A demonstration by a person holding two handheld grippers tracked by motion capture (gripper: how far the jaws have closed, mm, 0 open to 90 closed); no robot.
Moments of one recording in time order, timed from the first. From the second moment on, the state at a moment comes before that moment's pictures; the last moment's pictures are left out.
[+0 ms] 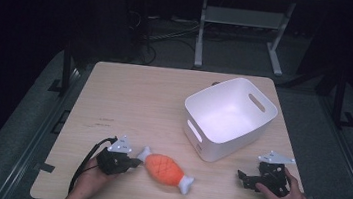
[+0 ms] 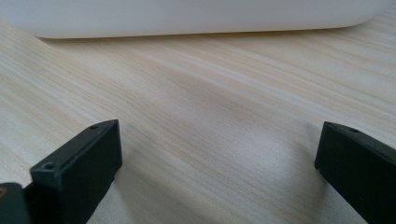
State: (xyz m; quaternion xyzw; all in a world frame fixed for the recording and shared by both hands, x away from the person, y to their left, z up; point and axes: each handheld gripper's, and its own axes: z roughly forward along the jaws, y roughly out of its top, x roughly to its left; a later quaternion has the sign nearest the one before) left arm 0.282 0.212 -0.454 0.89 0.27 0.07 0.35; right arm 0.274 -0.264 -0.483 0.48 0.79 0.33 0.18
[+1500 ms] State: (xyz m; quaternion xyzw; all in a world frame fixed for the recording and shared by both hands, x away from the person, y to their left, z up) left arm 0.340 0.144 -0.451 0.89 0.26 0.08 0.36; right arm 0.275 -0.263 -0.483 0.48 0.79 0.33 0.18
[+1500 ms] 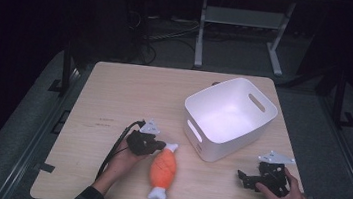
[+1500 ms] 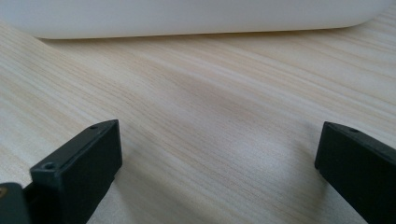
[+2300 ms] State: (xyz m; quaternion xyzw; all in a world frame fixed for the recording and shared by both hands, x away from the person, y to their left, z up) left arm 0.340 0.090 -0.448 0.90 0.21 0.06 0.38; right arm 0.275 -0.263 -0.483 0.48 0.79 0.33 0.18
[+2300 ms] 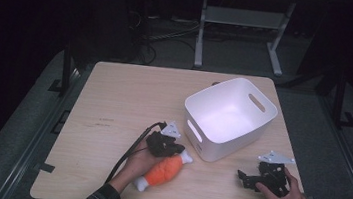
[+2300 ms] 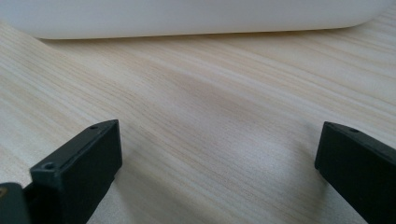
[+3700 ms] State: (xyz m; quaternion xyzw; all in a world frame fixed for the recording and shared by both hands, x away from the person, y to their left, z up) left arm 0.319 0.134 -0.410 0.91 0.25 0.02 0.34; right arm 0.275 -0.263 -0.483 0.48 0.79 0.33 0.18
